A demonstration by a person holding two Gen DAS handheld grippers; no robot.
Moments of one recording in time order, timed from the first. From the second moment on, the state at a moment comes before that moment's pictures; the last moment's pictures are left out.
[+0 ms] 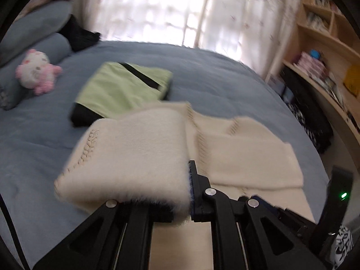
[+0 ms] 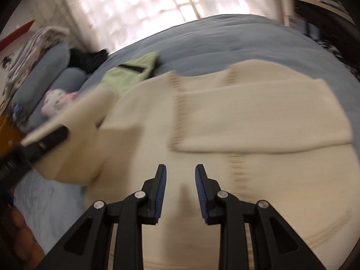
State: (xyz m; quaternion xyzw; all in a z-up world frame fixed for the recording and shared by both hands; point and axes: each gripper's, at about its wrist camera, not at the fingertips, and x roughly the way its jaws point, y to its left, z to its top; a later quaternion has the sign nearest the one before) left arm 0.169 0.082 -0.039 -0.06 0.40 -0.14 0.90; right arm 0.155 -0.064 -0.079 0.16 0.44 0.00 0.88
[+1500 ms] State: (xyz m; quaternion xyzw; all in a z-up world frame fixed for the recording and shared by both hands) left arm 0.097 0.212 -0.075 -0.11 0.43 -0.02 0.89; right arm 0.146 0.079 -0.108 -0.18 0.46 0.14 0.86
